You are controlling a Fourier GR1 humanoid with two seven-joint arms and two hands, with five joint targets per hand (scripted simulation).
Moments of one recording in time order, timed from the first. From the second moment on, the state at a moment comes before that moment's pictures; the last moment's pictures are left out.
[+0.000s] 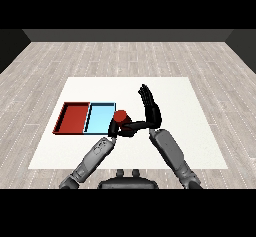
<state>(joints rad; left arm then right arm) -0.38 0.02 -0.53 -1.27 0.18 0.55 -0.22 -0.46 -0.08 0.36 -1.59 -0.23 -0.37 -0.25</state>
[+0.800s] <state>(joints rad) -0.33 0.20 -0.38 -1.46 0.10 0.49 -0.11 -0.20 -0.21 0.11 -1.76 -0.31 -0.26 -0.28</state>
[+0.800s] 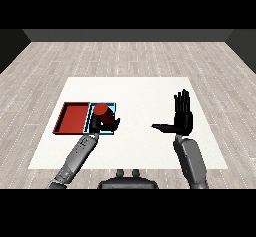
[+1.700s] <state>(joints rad) -0.49 0.45 -0.13 -1.10 -0.01 0.41 0.00 -0.03 -0.21 0.05 -1.53 -0.29 -0.14 -0.42</state>
